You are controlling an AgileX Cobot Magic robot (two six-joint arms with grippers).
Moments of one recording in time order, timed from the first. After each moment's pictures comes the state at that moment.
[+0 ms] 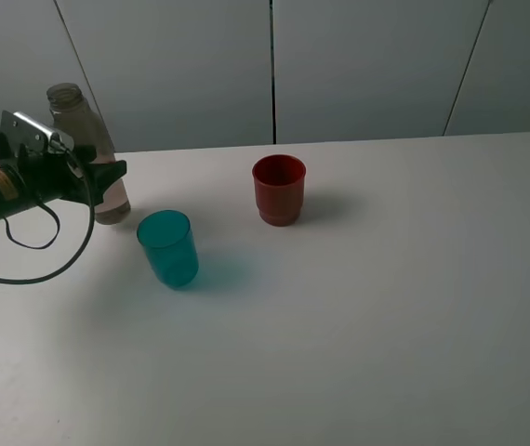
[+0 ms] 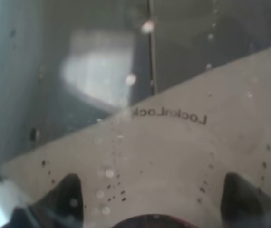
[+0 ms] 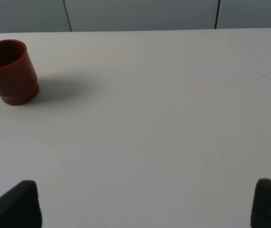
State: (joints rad) left arm 0.17 2.08 -0.79 0.83 -1.08 -0.21; right arm 0.02 0.00 -0.50 0.07 1.10 -0.02
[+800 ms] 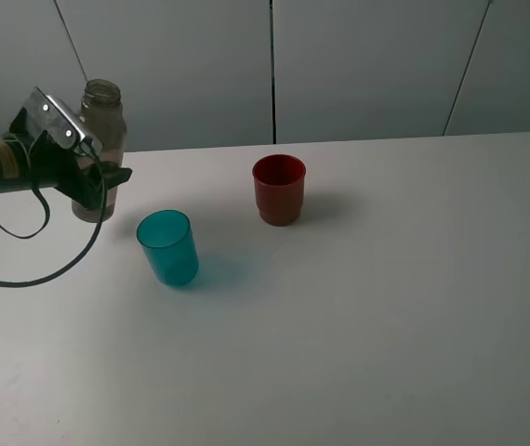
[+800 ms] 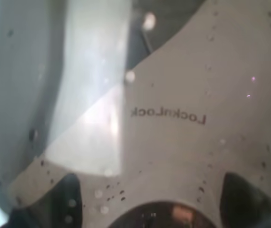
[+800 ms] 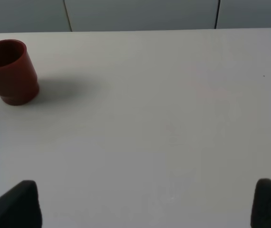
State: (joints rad) left arm 0.06 1.87 -0.79 0.96 -0.69 -0.15; right arm 0.02 0.00 -0.50 0.07 1.10 -0.02
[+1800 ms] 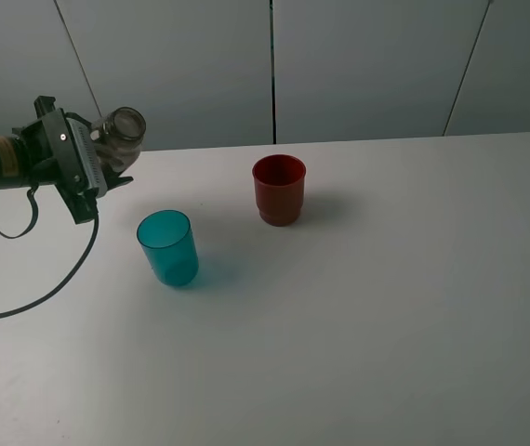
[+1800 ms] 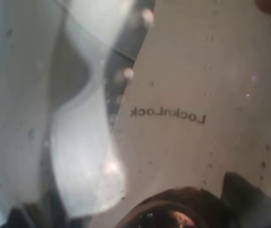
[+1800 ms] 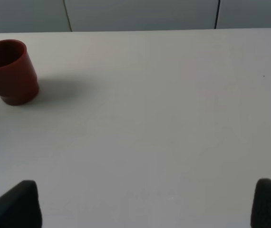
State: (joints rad) left arm 0.04 1.84 -0.79 1.04 -0.70 0.28; right arm 0.02 0.00 -0.50 0.07 1.10 -0.02
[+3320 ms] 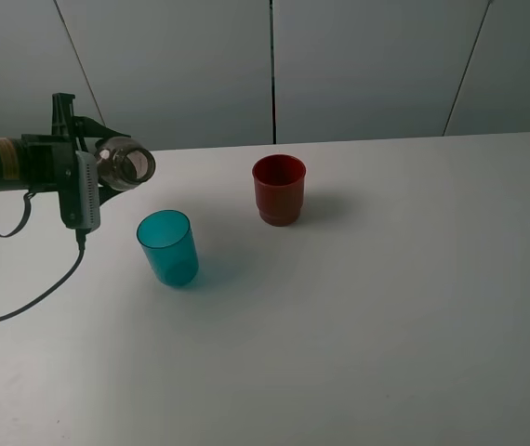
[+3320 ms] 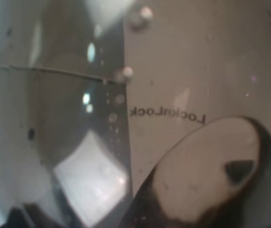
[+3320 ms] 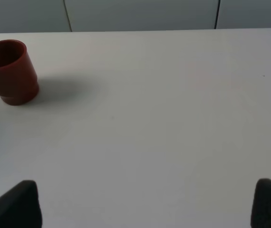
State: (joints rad) left arm 0.04 1.84 -0.79 1.13 -0.74 0.60; right arm 0.02 0.00 -0.50 0.07 1.10 -0.02
